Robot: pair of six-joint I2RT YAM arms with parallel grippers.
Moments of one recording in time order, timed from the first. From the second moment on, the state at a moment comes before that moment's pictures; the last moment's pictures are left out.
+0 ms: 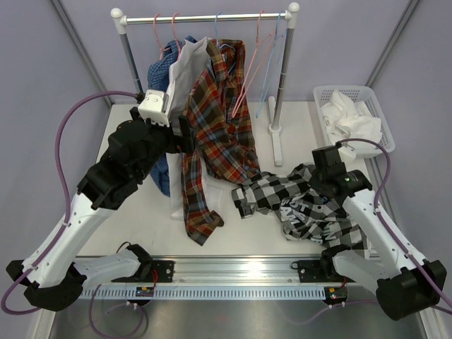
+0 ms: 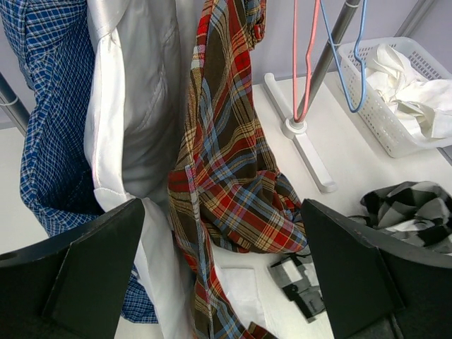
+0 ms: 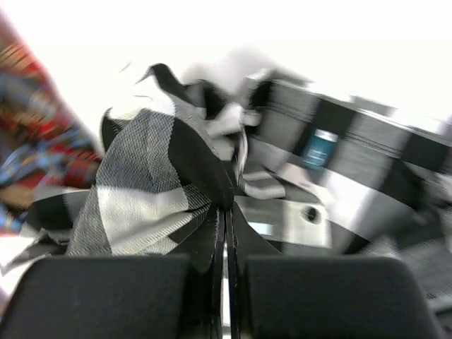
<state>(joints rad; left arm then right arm) -0.70 1.03 1.41 -0.56 -0.34 -0.18 0.35 1.04 0.92 -0.83 0.39 0.77</state>
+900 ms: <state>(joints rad) -0.70 0.90 1.34 -0.55 -0.31 -0.21 0.10 1.11 0.74 -0.93 0.24 0.98</state>
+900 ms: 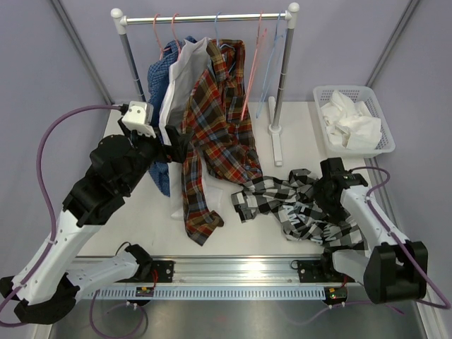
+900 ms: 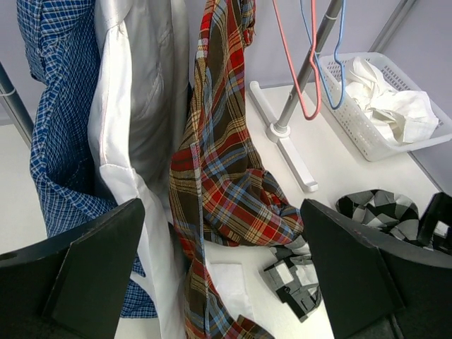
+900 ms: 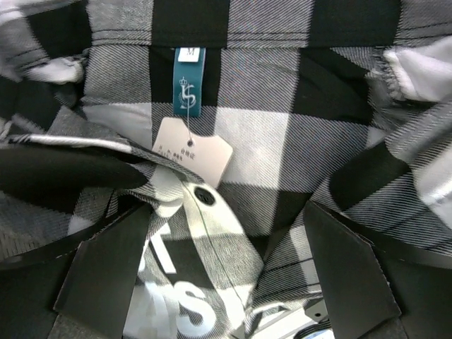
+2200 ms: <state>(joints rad) -0.70 0.89 1.33 -0.55 -0.32 -0.19 -0.14 1.44 2.10 -0.67 0.33 0.64</state>
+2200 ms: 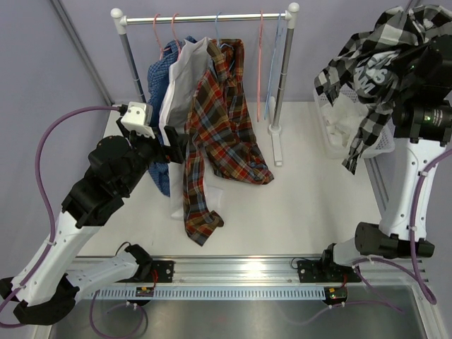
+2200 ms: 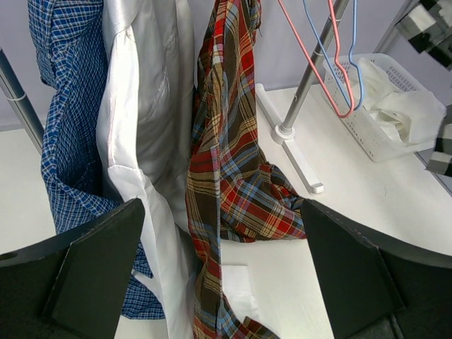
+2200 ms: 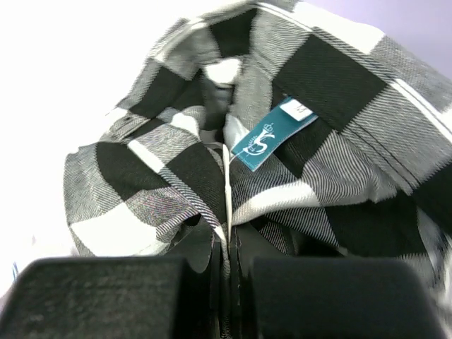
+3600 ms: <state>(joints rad) -0.70 0.91 1.32 -0.59 -0.33 -0.30 -0.39 1.84 1.60 -0.17 0.33 0.74</state>
